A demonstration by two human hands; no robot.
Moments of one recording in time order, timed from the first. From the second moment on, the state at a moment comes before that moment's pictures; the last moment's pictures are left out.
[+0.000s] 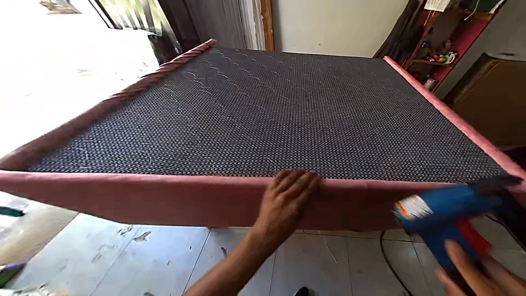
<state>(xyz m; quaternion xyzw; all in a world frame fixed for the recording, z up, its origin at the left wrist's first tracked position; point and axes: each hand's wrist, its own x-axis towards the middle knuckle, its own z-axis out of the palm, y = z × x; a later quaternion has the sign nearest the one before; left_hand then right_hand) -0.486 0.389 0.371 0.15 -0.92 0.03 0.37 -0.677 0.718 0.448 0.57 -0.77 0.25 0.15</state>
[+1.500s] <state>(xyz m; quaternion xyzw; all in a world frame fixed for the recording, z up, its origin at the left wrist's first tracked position) -0.364 0.324 0.362 0.18 -0.89 0.08 0.40 -0.623 0.501 0.495 0.76 -0.53 0.00 0.39</state>
